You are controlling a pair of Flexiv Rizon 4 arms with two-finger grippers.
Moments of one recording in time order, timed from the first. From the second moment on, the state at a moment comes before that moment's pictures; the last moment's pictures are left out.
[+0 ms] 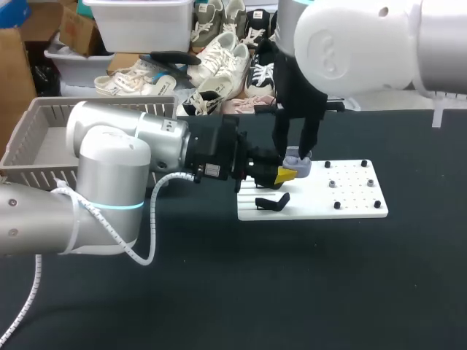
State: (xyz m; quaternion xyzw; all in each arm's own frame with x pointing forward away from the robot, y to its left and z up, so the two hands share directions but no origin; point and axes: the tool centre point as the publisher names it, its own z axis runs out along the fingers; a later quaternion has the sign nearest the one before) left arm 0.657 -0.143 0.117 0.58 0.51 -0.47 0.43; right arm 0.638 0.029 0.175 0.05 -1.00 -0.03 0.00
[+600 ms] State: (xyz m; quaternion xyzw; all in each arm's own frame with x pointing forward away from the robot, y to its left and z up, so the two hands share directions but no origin) left arm 0.657 -0.143 0.117 0.58 0.51 -0.47 0.43; right arm 0.665 -0.006 0.193 -0.04 -1.00 -0.02 -0.06
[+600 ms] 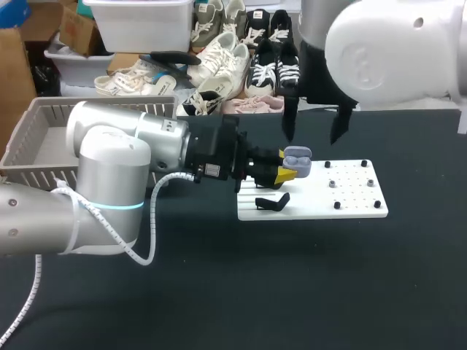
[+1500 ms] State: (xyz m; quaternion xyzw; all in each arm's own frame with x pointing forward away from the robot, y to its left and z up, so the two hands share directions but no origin) left arm 0.657 -0.143 0.117 0.58 0.51 -0.47 0.43; right arm 0.702 -0.028 0.147 -0.08 -1.00 -0.03 -0.01
